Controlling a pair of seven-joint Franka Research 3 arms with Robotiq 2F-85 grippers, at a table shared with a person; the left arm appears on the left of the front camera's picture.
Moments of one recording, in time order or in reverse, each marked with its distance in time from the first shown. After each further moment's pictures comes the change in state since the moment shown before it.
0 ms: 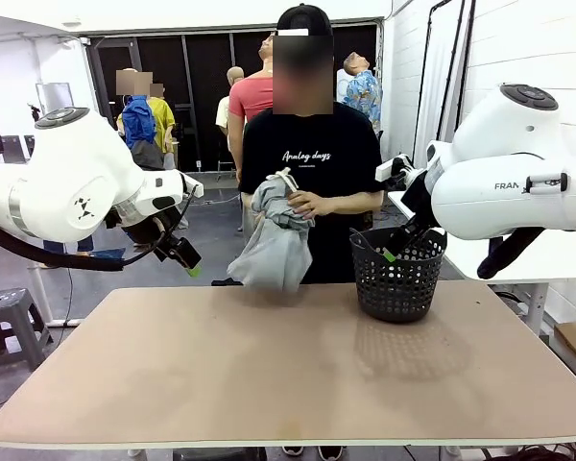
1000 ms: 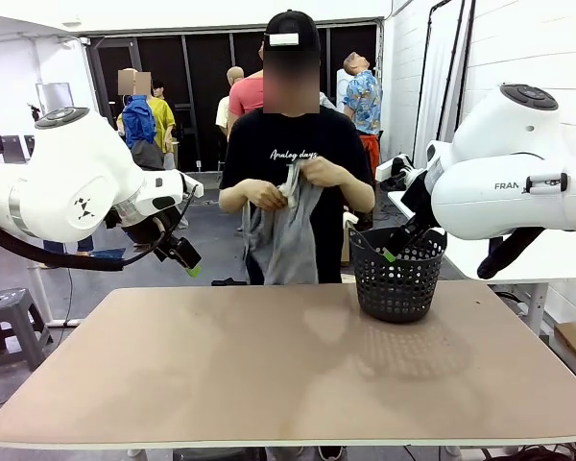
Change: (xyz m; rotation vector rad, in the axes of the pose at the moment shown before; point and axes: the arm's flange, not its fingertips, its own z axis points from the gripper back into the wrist) left arm 0.000 0.000 0.000 0.000 0.000 0.000; right arm 0.000 0.000 0.000 0.000 0.000 0.000
